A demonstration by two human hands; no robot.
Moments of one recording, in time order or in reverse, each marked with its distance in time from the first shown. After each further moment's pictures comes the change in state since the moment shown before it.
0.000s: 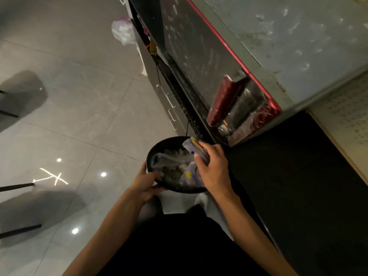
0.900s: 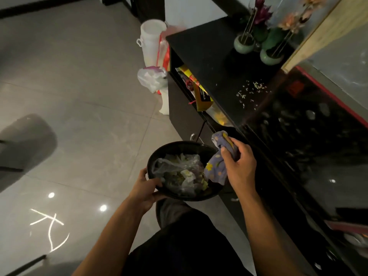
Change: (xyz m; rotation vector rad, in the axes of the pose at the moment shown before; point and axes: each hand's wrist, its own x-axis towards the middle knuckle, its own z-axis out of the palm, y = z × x) left_hand 0.190 0.370 -0.164 0.067 -0.118 0.041; right_hand 0.295 -0.188 0.218 0.105 0.289 0.153
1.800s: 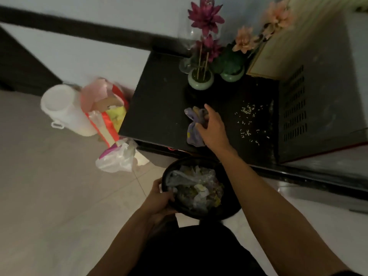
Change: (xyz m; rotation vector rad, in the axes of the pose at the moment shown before) left_hand 0.249 0.360 0.121 0.743 -0.413 -0.301; right_hand 0.377 -0.077 0.150 -0.059 0.350 0.386
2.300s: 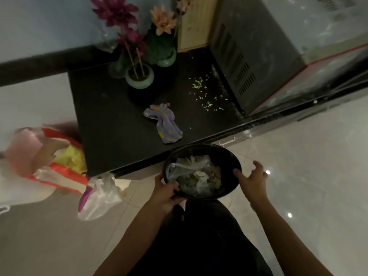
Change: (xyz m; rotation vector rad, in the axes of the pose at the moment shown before) left_hand 0.042 0.051 0.005 0.362 -0.160 -0.199; right_hand -0.241 0.058 0.008 0.212 0.602 0.994
